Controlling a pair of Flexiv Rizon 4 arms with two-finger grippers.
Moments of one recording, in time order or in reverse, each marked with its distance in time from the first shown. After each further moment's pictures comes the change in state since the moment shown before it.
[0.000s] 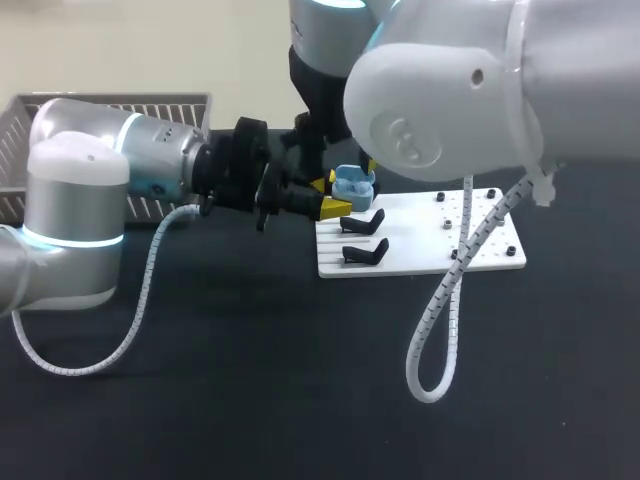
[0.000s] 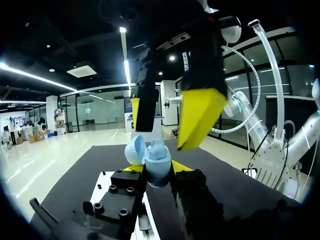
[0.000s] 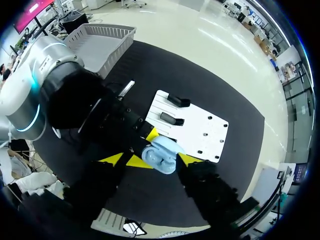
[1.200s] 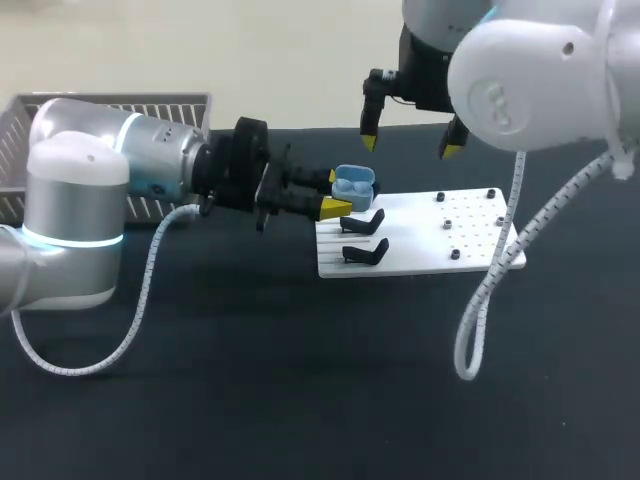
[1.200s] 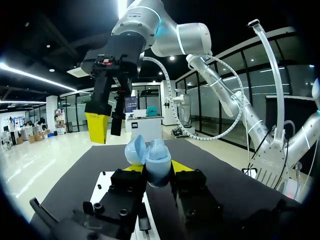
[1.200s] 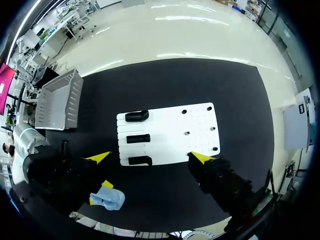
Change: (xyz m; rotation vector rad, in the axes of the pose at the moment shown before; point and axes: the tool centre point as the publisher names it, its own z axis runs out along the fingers) left arm 0.000 0.000 0.000 0.000 0.000 0.000; right arm -0.029 -0.101 0.032 -0.067 -0.036 0.493
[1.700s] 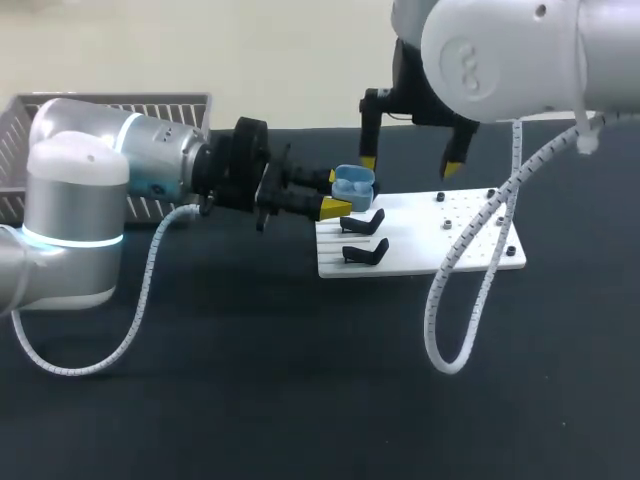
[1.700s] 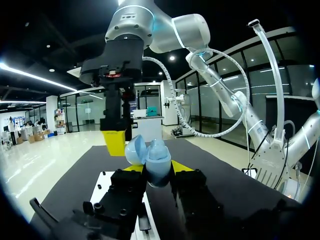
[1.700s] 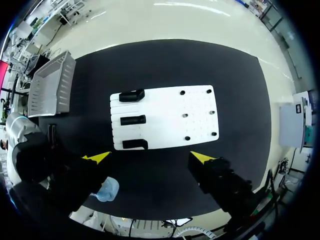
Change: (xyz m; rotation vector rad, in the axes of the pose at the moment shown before) left arm 0.000 0.000 0.000 0.000 0.000 0.000; right arm 0.028 -0.002 0.008 0.045 0.147 -0.014
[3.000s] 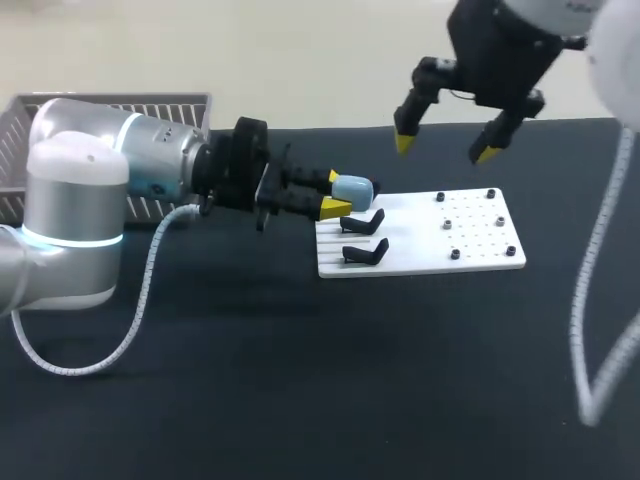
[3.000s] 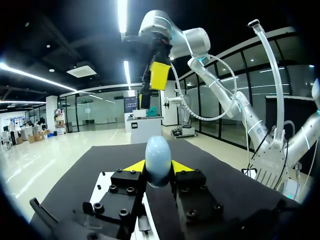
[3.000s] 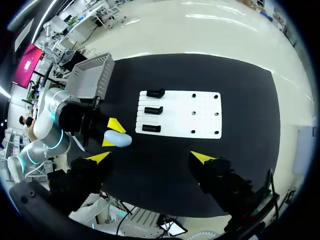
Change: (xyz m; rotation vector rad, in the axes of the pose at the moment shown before) left arm -0.002 -0.001 0.000 0.003 -0.006 -0.001; right arm 0.050 -0.022 -0.081 -0.255 -0.115 -0.168
